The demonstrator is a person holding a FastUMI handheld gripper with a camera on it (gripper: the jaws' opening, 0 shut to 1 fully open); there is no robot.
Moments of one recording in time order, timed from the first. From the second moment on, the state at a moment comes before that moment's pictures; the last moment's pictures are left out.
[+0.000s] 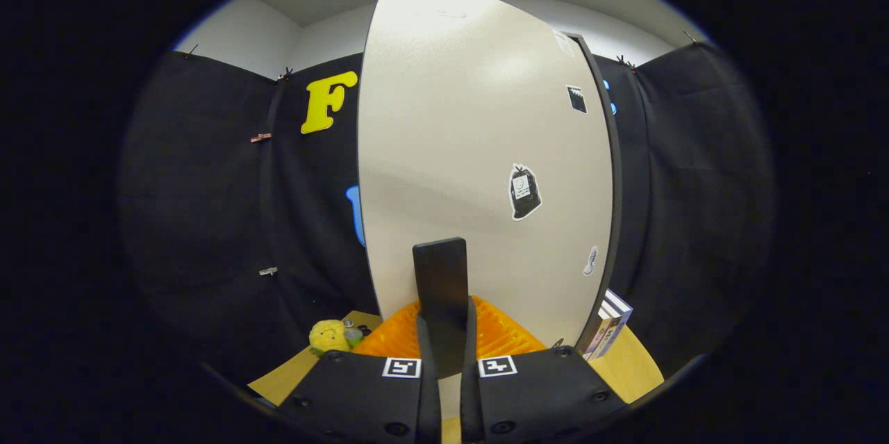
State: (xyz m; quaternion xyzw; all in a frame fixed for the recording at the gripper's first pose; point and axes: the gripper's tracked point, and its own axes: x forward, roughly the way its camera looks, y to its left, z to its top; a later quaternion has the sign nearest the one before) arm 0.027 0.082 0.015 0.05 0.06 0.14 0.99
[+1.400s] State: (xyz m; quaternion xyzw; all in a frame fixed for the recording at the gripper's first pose) arm -0.025 -0.141 0.020 0.06 0.04 -0.01 1.00
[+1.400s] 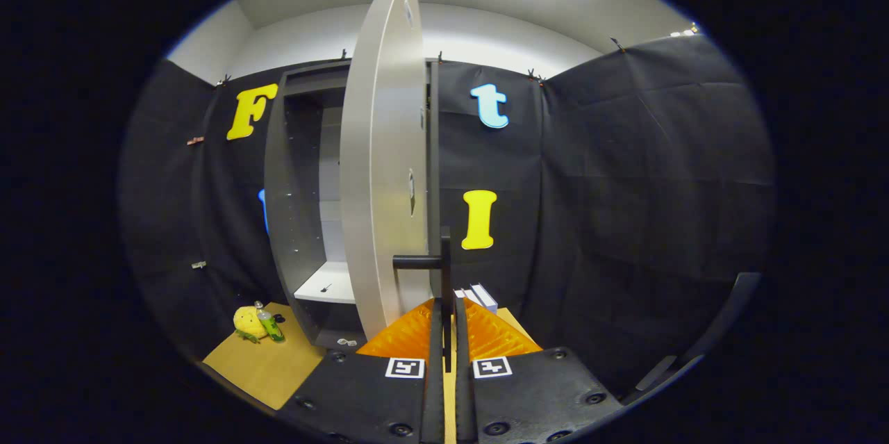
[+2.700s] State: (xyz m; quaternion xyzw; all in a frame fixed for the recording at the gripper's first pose) arm -0.132 -0.081 -0.092 0.11 0.14 -0.03 0.98
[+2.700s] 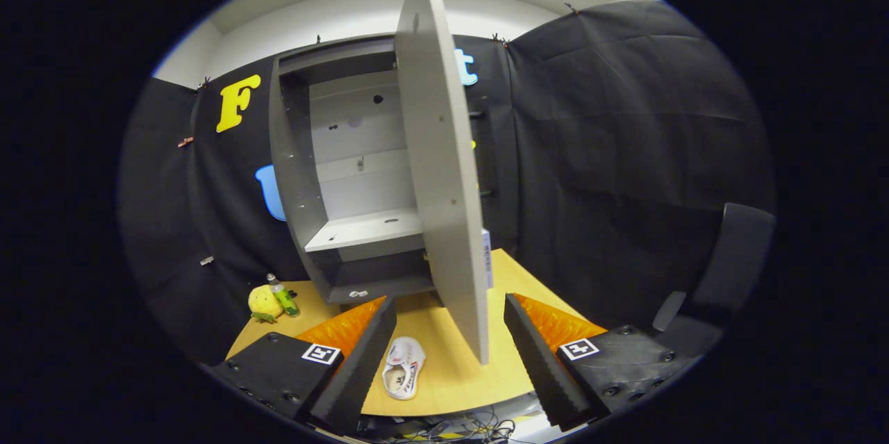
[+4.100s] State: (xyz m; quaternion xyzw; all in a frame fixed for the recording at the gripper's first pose) arm -0.051 0.101 -0.465 -0.02 0.45 0.09 0.89
